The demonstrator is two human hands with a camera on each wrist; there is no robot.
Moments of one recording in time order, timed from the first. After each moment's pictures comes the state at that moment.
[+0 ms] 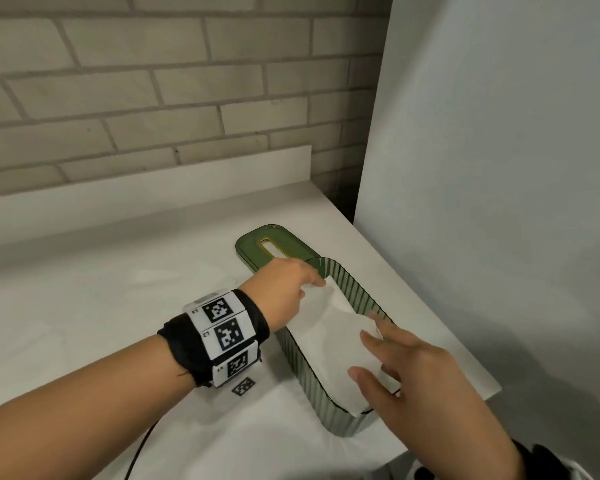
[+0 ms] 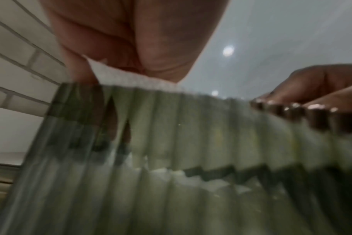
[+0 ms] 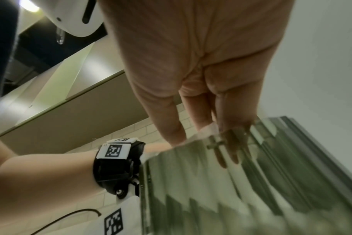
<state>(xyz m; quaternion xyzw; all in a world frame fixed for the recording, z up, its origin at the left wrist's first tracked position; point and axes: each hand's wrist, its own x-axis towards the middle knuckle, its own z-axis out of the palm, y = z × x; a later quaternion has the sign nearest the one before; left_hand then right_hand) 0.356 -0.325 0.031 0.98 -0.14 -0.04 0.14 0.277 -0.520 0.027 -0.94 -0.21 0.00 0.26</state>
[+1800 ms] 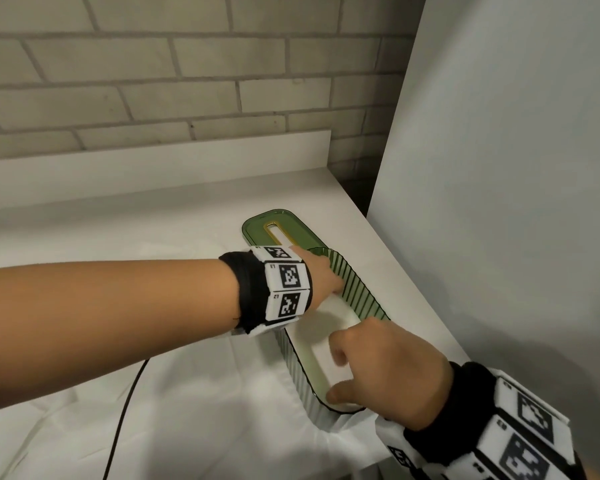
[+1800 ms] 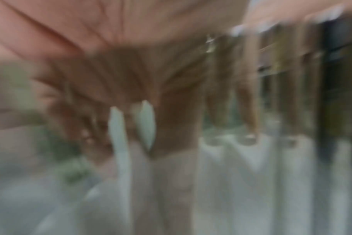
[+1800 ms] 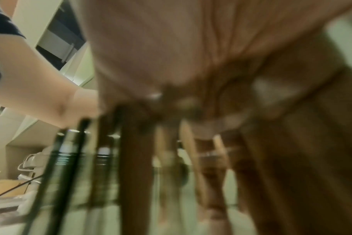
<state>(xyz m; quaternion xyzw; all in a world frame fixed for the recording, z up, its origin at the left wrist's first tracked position) 0.377 -0.375 0.052 0.93 -0.17 -0.23 -0.24 0.317 -0.503 0.042 -0.92 -0.36 0.14 0.00</state>
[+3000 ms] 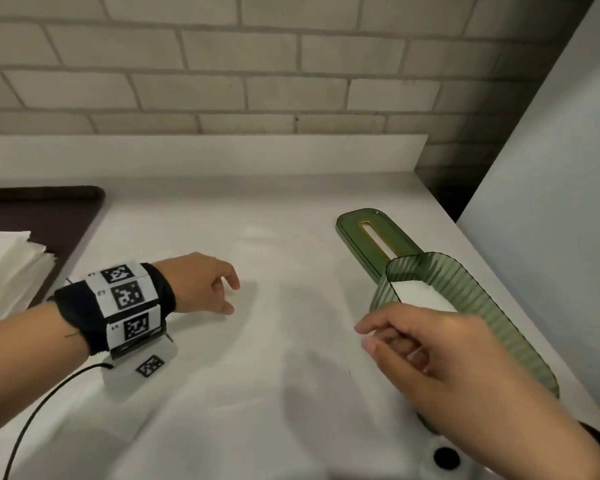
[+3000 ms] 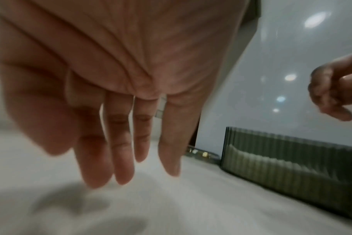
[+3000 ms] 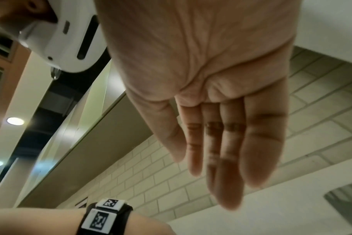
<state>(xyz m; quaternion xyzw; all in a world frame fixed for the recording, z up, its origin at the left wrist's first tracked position) 0.249 -0.123 0.021 0.96 0.12 -0.21 0.12 0.257 -0.425 0.078 -0.87 -0.35 0.10 0.32</state>
